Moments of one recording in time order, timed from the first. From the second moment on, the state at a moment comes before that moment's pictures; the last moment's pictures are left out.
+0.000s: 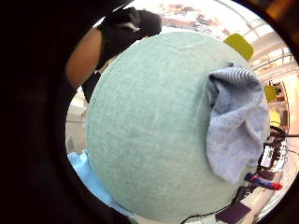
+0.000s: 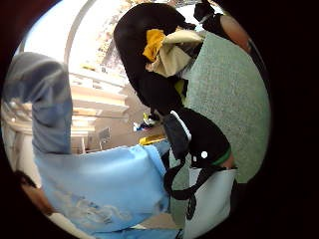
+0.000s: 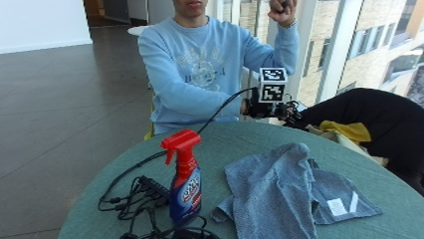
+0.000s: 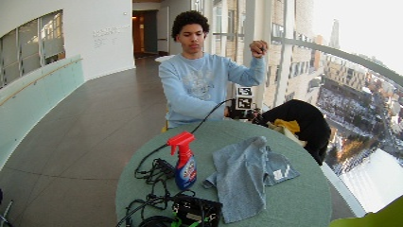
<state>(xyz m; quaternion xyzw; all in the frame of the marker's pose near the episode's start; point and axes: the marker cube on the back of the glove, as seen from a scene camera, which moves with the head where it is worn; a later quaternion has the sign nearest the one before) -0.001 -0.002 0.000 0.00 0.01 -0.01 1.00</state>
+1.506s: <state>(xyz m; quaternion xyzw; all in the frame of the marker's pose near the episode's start) 0.150 0.199 -0.082 0.16 0.02 0.26 0.95</state>
